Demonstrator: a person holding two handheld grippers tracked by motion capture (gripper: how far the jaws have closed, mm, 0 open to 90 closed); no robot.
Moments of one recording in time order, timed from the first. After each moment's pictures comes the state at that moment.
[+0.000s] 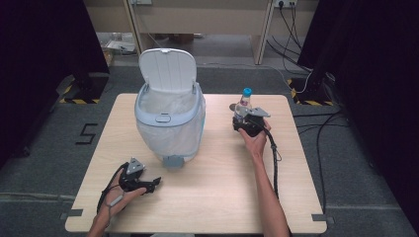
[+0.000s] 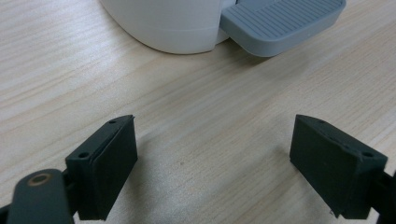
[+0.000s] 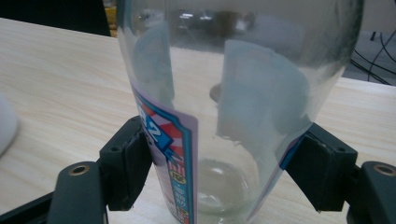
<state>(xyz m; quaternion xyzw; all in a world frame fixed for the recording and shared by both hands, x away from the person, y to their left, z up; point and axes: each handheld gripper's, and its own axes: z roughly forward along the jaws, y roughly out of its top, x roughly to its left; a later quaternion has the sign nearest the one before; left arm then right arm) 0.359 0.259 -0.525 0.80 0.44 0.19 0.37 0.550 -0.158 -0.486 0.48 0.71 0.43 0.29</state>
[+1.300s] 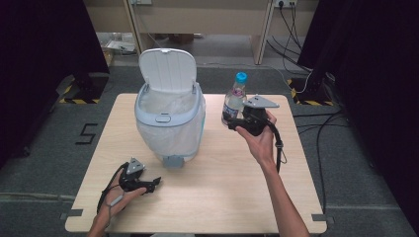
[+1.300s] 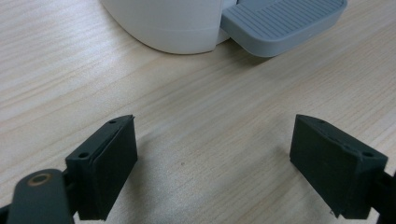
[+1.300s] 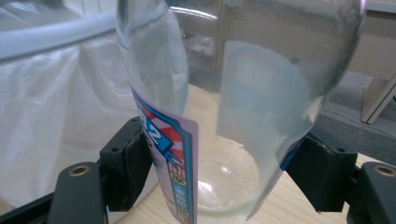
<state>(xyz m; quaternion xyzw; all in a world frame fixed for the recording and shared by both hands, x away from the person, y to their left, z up) 0.359 0.259 -0.525 0.80 0.44 0.19 0.36 0.457 -0.129 -0.345 0.38 0.74 0.49 0.26</state>
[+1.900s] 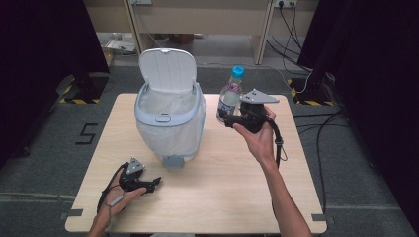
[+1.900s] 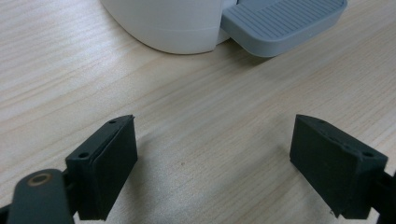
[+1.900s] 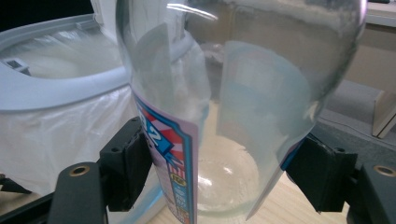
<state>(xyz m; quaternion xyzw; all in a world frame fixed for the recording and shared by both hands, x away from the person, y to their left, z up) 0.359 0.259 -0.525 0.80 0.45 0.19 0.37 0.445 -0.119 -0.316 0.36 0.75 0.50 0.25</state>
